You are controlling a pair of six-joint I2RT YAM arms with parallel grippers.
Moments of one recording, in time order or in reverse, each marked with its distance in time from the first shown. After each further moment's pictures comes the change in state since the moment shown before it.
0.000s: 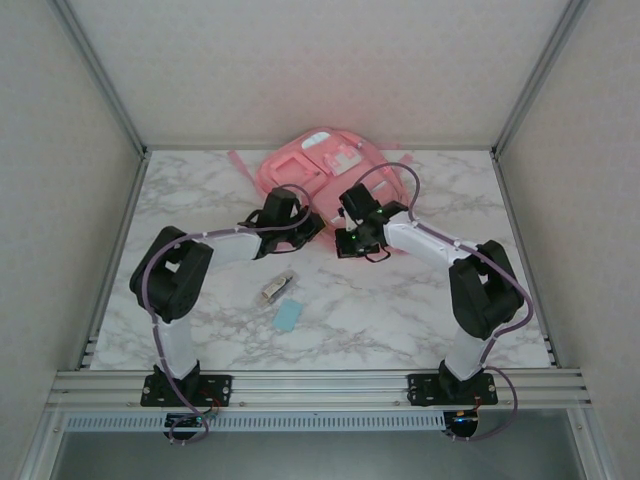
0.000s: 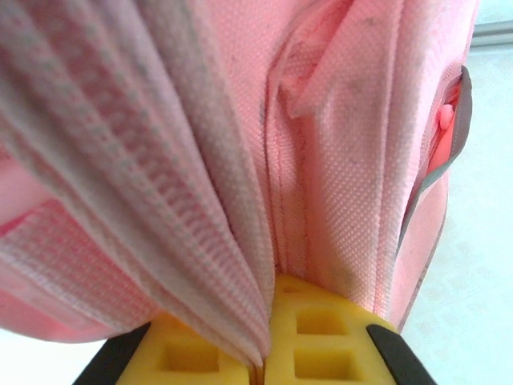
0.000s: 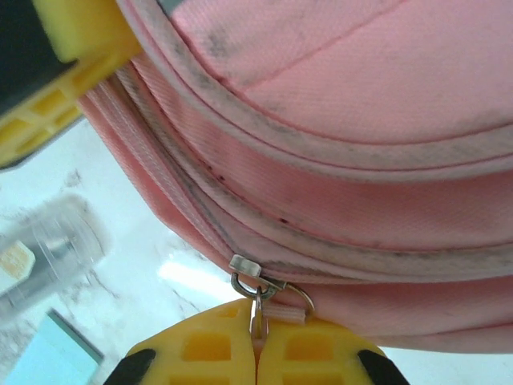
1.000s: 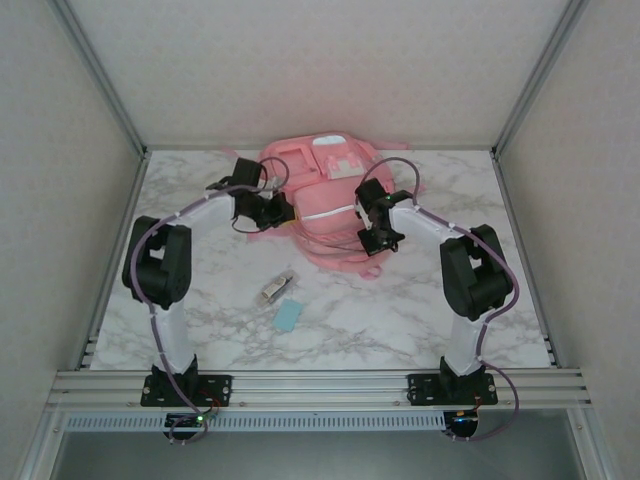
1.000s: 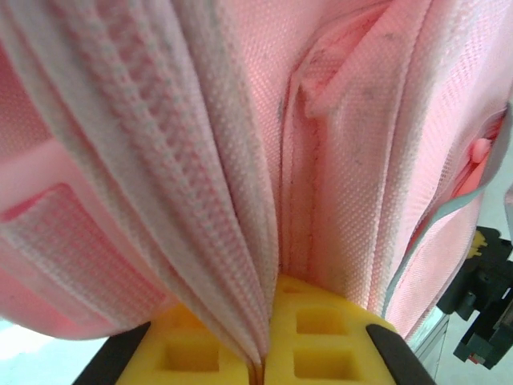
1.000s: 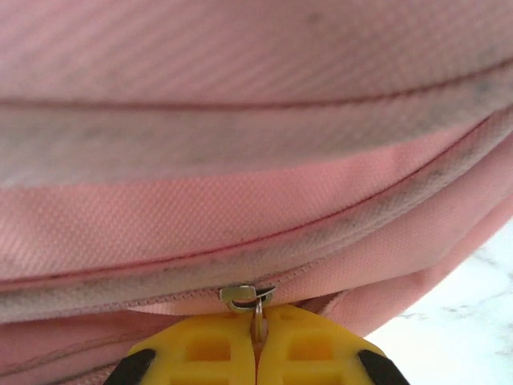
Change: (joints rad) left arm 0.243 0.098 0.367 -0.658 0.261 0.565; right arm -0.127 0.135 0.066 -0.100 0.284 -0.385
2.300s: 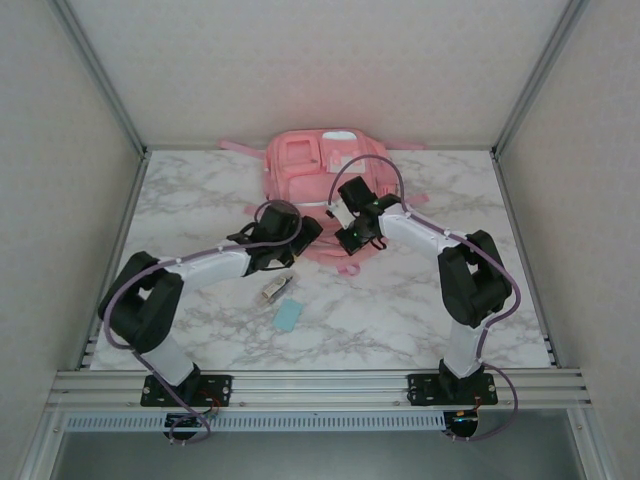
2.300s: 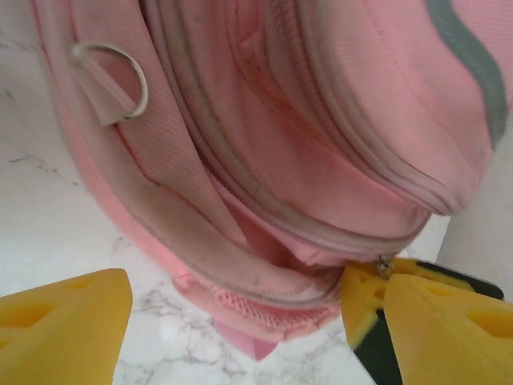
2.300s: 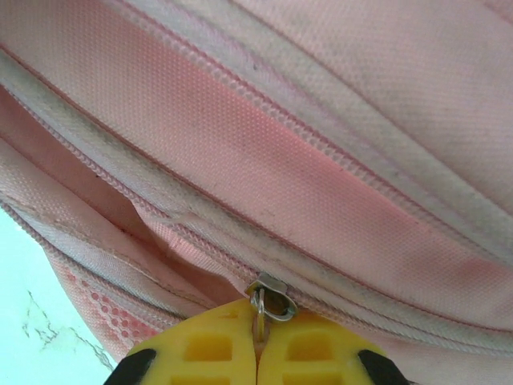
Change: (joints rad) left arm -0.341 -0.315 -0.497 0.456 -0.531 -0.732; right arm 0.107 -0.035 0.008 0.149 -0.198 -0.151
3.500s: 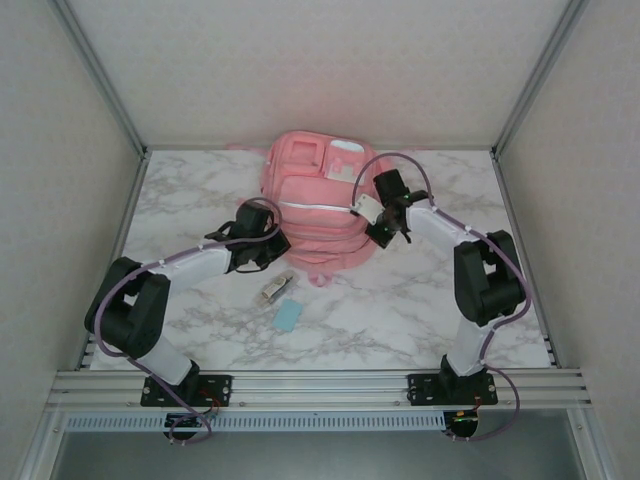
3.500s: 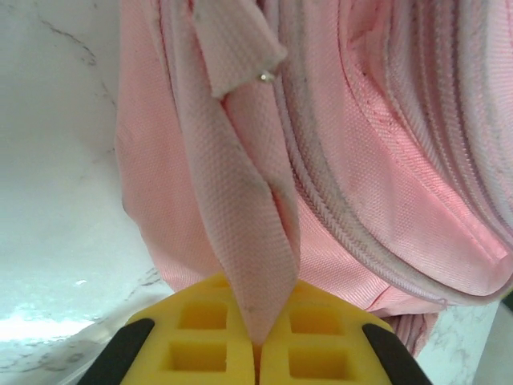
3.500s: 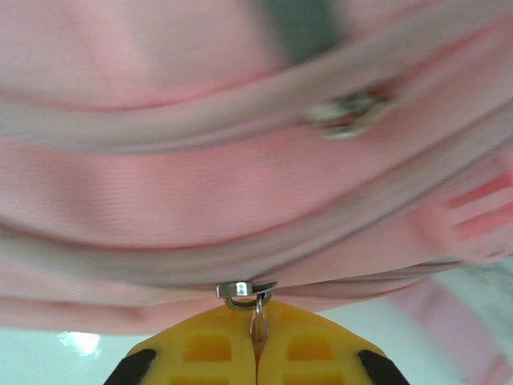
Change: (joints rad) left arm 0.163 -0.080 -0.068 -0.134 0.112 0.281; right arm -0.211 -0.023 -0.045 0.056 0.003 -0.456
